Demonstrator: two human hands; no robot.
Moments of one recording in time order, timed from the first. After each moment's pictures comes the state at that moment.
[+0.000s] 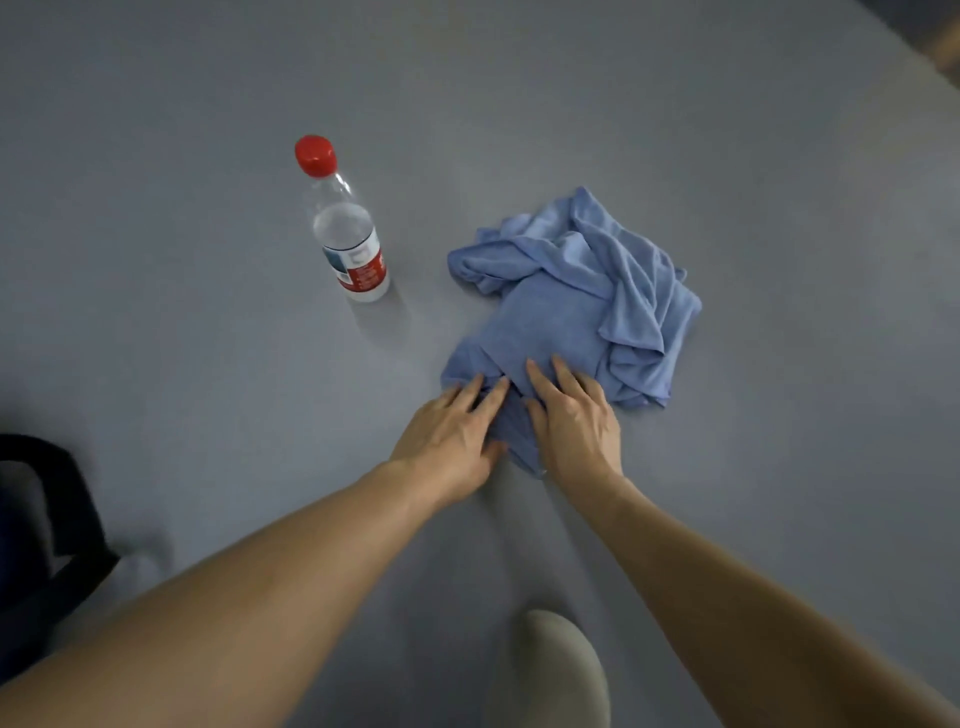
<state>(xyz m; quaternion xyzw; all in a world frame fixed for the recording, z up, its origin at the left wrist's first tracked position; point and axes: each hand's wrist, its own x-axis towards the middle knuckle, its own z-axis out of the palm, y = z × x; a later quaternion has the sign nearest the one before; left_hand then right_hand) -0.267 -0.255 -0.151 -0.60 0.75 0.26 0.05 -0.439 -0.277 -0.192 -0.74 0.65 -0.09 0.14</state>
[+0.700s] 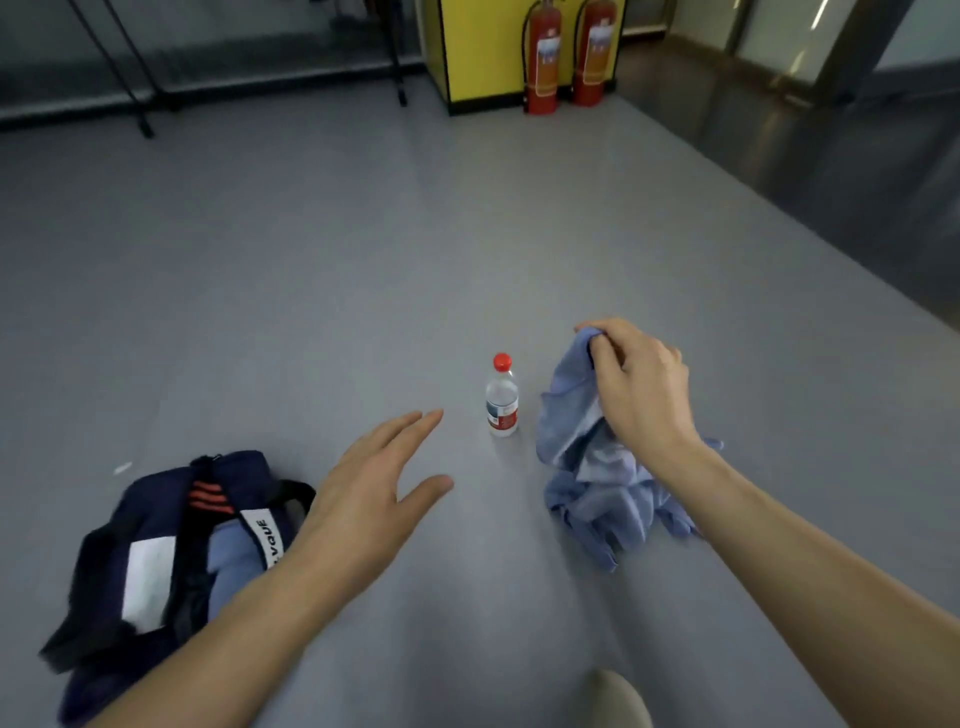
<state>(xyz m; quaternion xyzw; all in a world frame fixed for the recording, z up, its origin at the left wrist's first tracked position) -0.128 -0.090 0.182 -0.73 0.63 0.15 -0.21 -0.355 -0.263 0.189 -0.73 0.53 -0.37 0.22</state>
